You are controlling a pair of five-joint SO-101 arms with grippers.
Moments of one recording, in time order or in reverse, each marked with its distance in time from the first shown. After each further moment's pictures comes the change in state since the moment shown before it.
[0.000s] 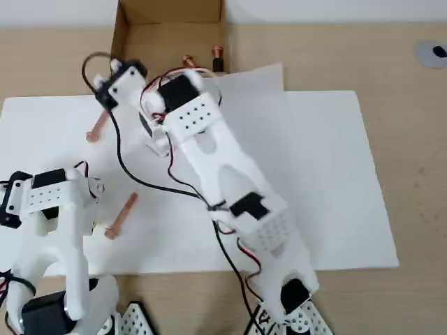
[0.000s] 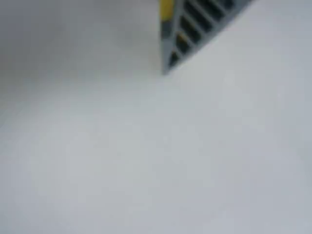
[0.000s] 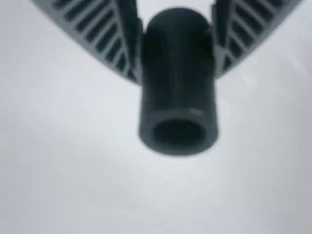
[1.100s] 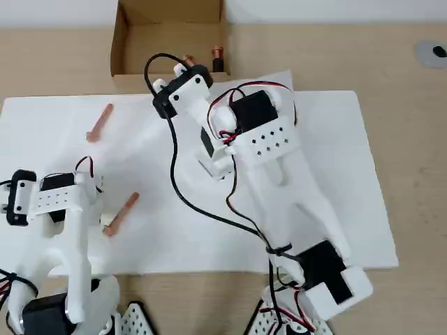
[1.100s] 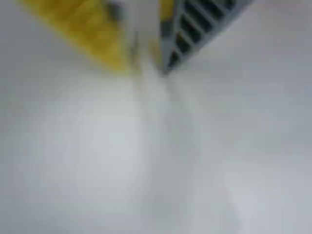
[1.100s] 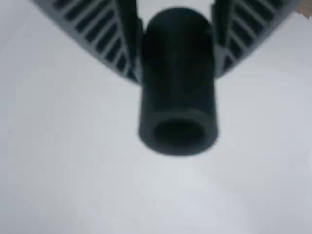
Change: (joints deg) left arm 2.7 -0.3 3.4 -10.9 6.8; right arm 9.1 -39.3 44.1 0.0 -0.1
